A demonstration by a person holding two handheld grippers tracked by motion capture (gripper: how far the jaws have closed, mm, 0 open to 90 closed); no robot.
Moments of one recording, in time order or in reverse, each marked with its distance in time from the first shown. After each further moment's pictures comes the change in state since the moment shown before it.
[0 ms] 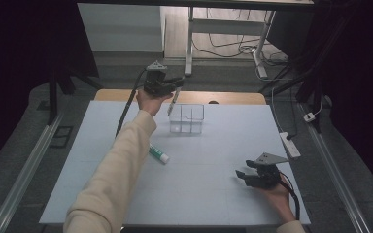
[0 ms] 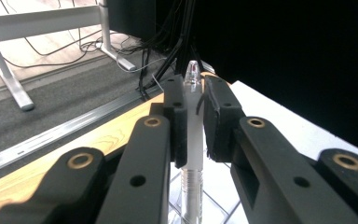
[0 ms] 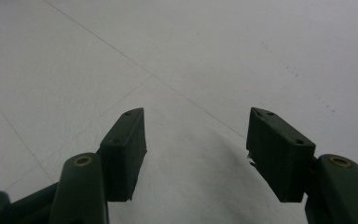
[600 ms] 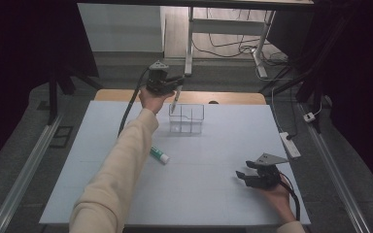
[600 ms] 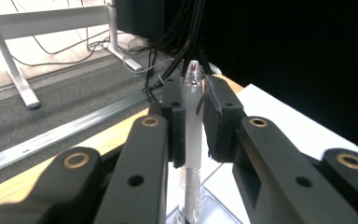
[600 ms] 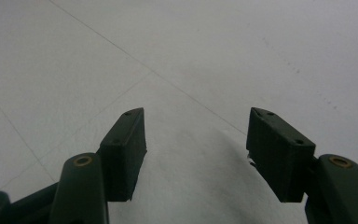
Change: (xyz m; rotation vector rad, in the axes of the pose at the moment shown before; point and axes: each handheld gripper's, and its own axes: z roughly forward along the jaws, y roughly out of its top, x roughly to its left) left arm 0.011 -0.004 0.017 0.008 0.022 0.001; right arm 0.000 -0.002 0.001 0.000 0.002 0.000
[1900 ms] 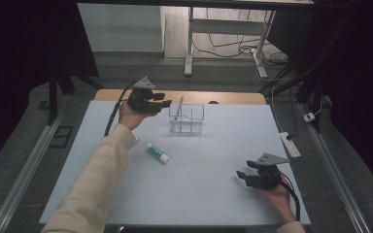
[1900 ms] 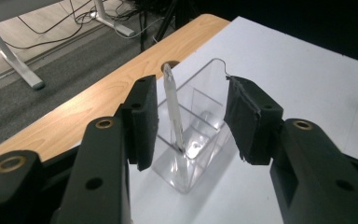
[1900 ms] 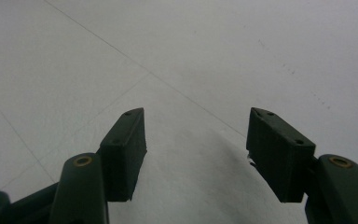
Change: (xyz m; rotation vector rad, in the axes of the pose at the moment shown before) left arm -0.008 -0.040 -0.066 0.166 -0.024 0.169; right arm 0.000 0.001 -0.003 0.003 -0.013 -0.001
